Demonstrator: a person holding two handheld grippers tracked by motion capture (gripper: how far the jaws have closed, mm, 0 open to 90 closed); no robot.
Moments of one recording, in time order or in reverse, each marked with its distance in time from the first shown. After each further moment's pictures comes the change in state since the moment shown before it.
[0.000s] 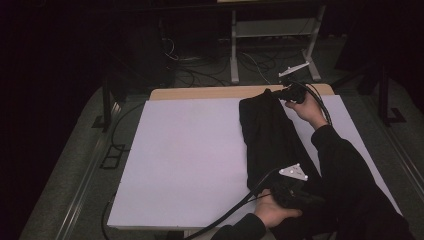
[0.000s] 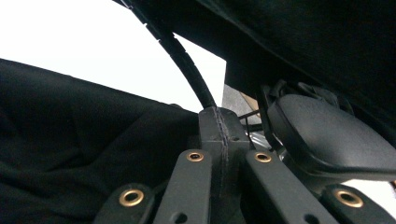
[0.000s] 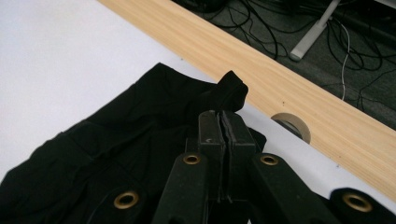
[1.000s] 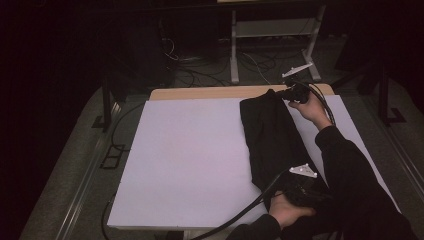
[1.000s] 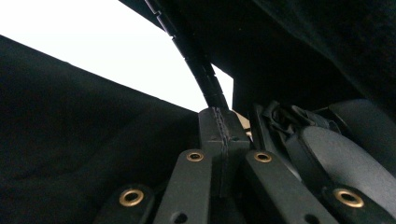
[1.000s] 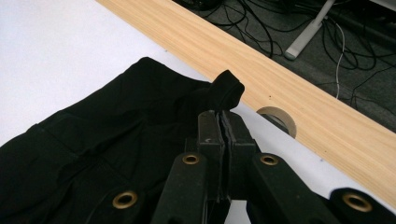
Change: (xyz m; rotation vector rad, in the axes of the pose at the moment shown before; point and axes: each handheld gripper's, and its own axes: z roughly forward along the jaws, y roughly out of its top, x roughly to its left) left arm 0.017 -0.001 0.042 -0.056 -0.035 -0.111; right arm -0.015 -0.008 0.004 0.004 -0.010 -0.009
